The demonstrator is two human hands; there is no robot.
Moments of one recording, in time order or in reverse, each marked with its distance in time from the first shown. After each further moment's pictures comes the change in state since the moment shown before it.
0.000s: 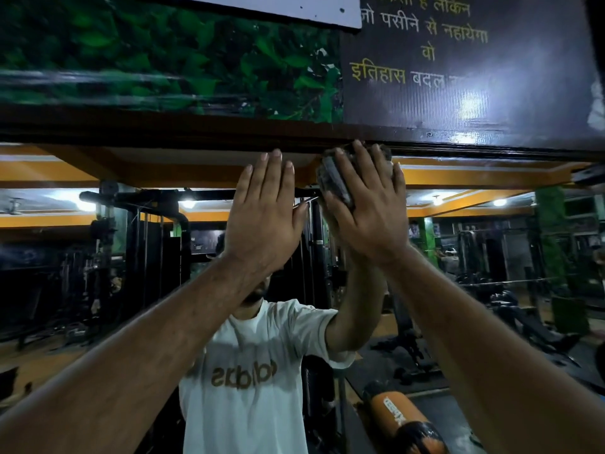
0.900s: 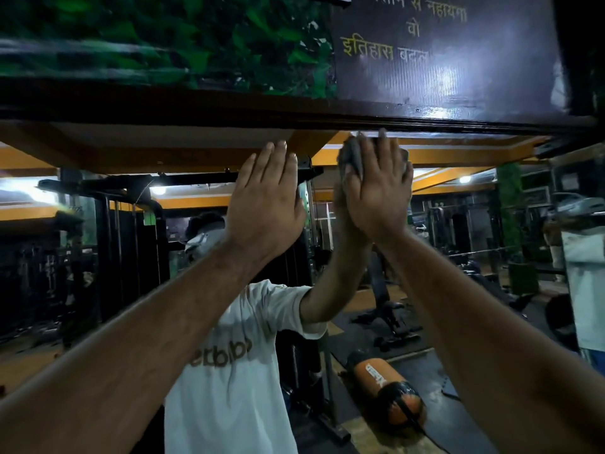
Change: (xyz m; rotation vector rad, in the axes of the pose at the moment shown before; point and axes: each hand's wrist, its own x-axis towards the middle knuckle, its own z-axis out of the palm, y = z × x) left_hand -0.016 -0.008 -0.014 -0.139 -0.014 0.077; right_hand -0.014 -0.009 -0.012 -0.041 -0.098 0.307
